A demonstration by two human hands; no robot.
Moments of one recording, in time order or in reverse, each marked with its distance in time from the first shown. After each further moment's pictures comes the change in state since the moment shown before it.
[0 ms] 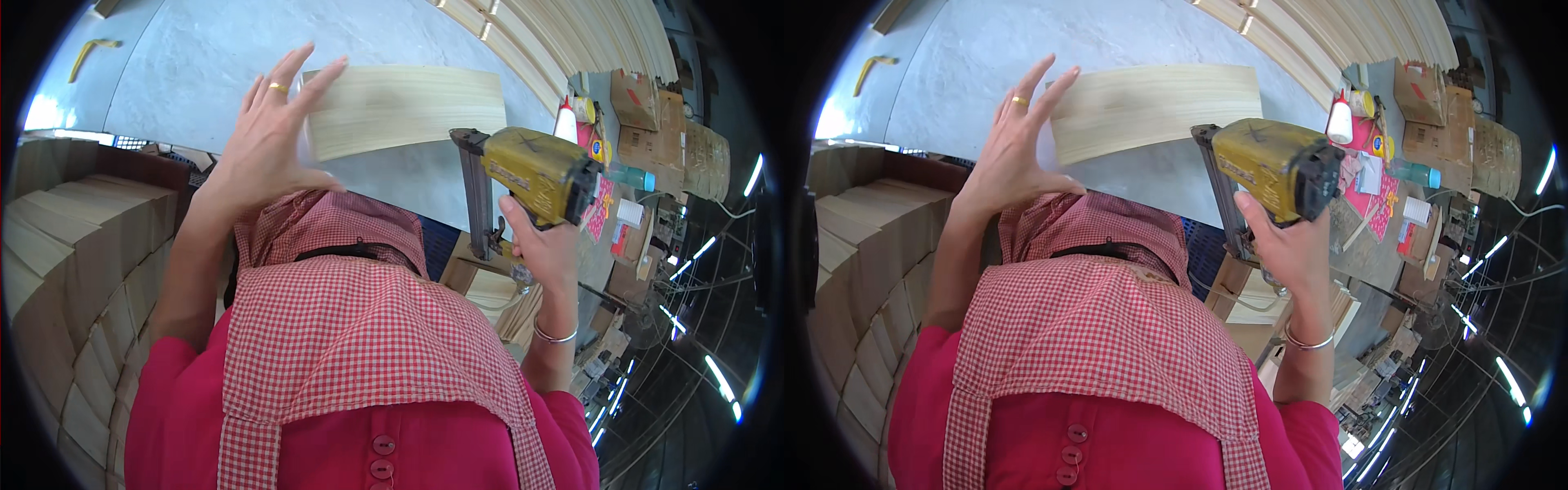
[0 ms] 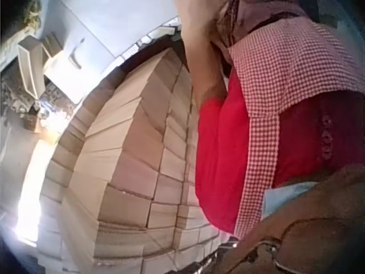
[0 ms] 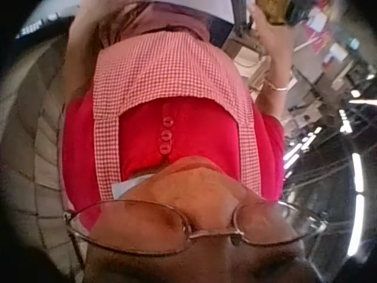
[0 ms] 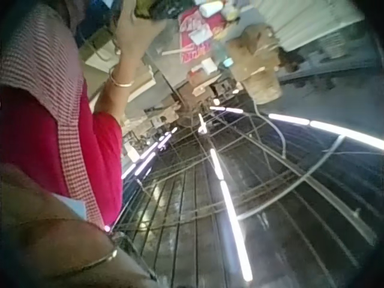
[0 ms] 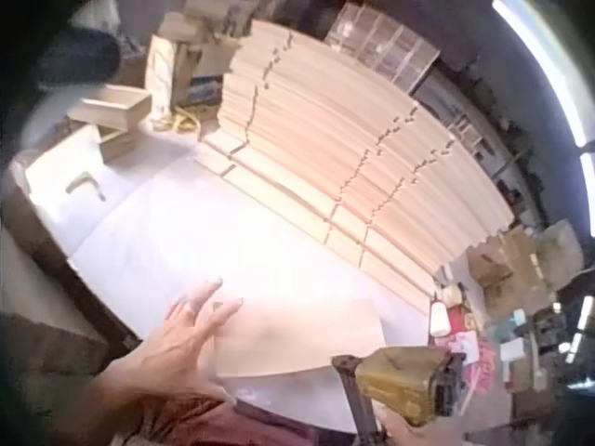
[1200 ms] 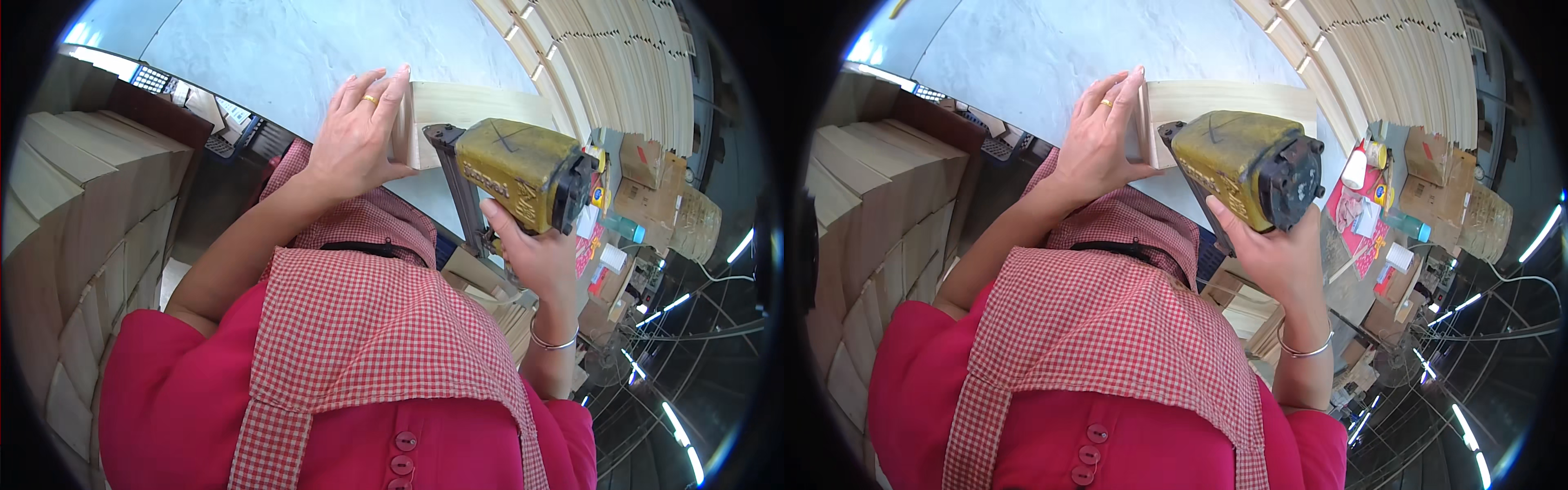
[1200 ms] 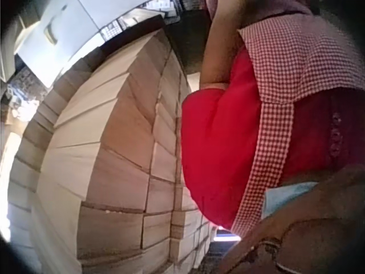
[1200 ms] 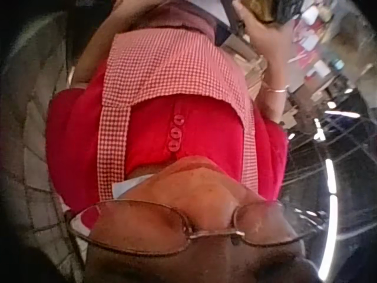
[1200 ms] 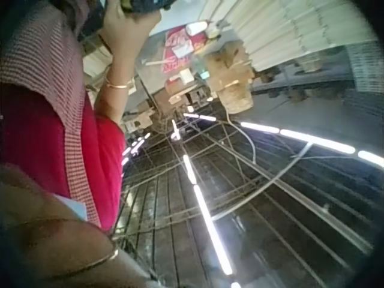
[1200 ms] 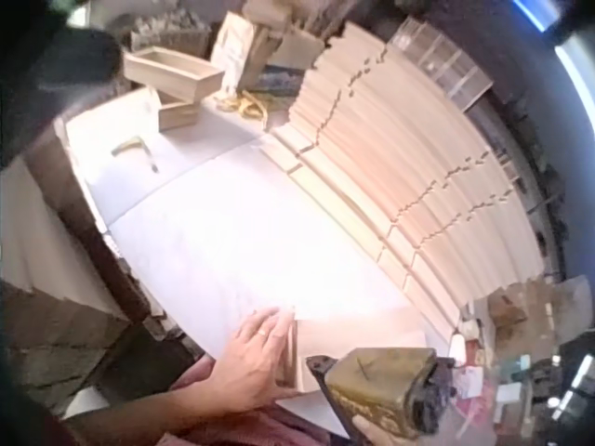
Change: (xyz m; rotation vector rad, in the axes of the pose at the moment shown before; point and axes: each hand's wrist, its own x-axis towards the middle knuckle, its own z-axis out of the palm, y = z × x) left_hand -0.015 -0.011 0.064 -0.023 0.272 -0.030; right_hand 0.012 -0.077 0.050 -0.080 -0.221 -0.225
